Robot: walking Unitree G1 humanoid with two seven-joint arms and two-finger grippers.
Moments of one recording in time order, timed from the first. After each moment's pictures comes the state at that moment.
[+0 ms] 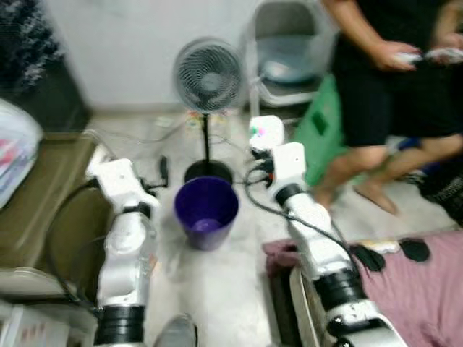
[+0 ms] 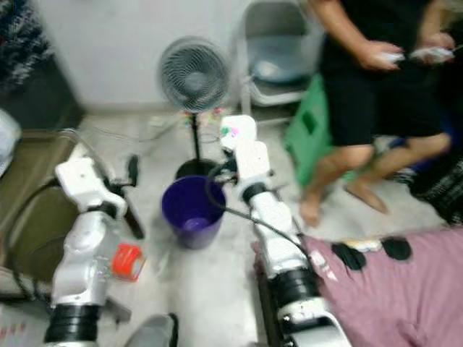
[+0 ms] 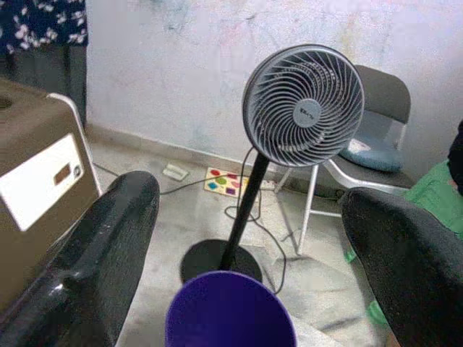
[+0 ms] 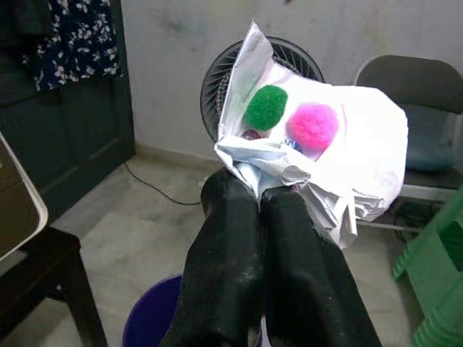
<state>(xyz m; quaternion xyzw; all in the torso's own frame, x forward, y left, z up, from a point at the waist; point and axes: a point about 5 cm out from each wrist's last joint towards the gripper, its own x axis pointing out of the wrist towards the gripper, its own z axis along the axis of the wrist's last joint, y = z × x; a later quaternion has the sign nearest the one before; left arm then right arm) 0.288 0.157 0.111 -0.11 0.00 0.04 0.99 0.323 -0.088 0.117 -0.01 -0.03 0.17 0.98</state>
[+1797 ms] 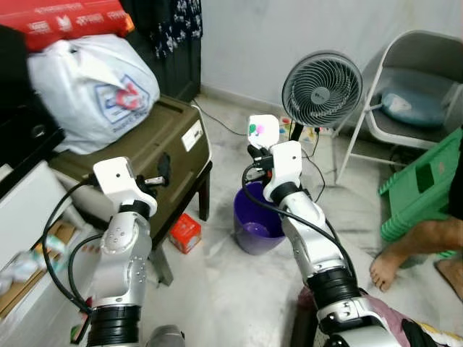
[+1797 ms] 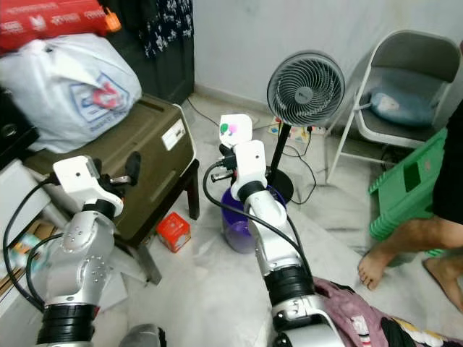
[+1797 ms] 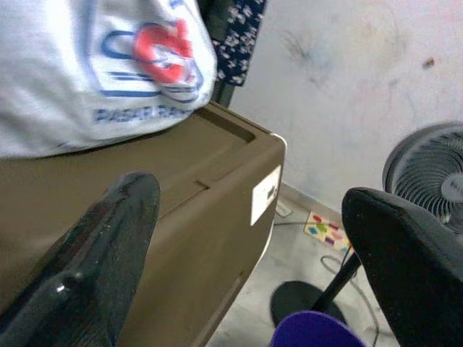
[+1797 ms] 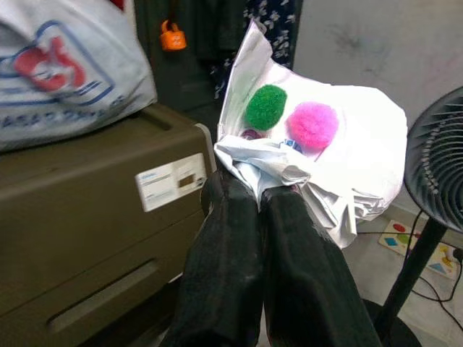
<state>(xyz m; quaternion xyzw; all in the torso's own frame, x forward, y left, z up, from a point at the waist) 0.287 0.165 0.116 -0.13 -0.01 0.02 0.99 0.325 -0.075 0.122 0.00 -0.03 0.19 0.98</state>
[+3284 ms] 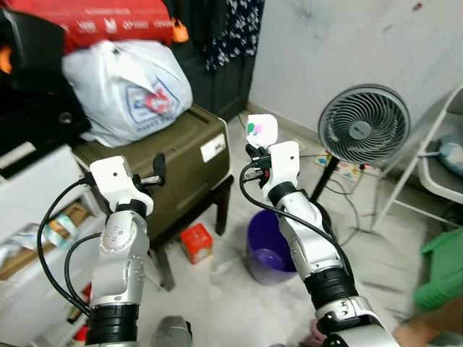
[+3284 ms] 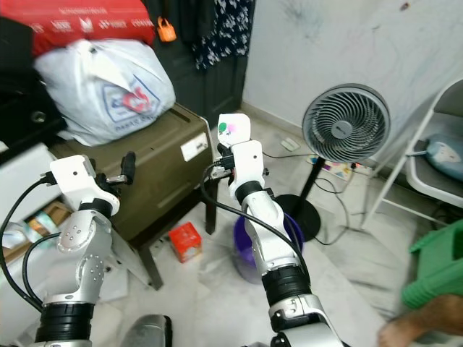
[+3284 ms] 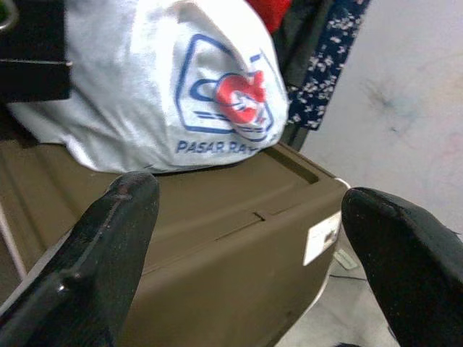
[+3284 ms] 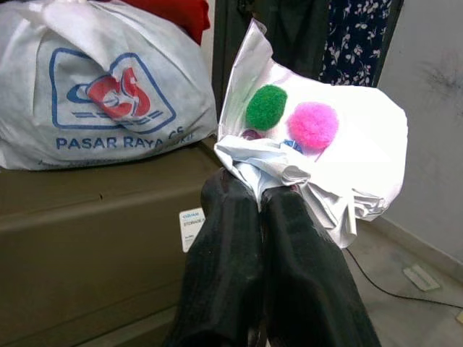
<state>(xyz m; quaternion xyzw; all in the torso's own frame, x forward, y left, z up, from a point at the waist) 0.289 0.162 0.116 -0.12 -0.01 0.03 0.99 0.326 -0.079 0.119 0.00 -0.03 0.18 0.98</state>
